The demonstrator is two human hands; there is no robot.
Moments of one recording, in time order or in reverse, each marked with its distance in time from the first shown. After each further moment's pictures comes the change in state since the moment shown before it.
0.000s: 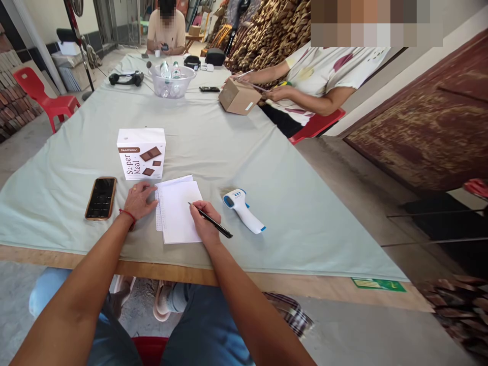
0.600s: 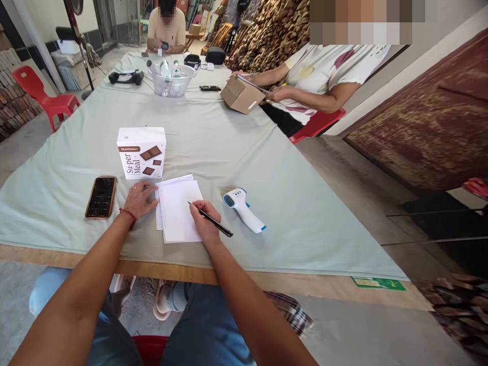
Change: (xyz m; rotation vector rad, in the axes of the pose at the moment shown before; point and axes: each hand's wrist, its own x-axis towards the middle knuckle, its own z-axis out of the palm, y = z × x) left_hand 0.000 0.002 -0.001 0.034 -0.032 0.001; right_hand -0.001 -0.002 -0.001 0.019 -0.012 -0.012
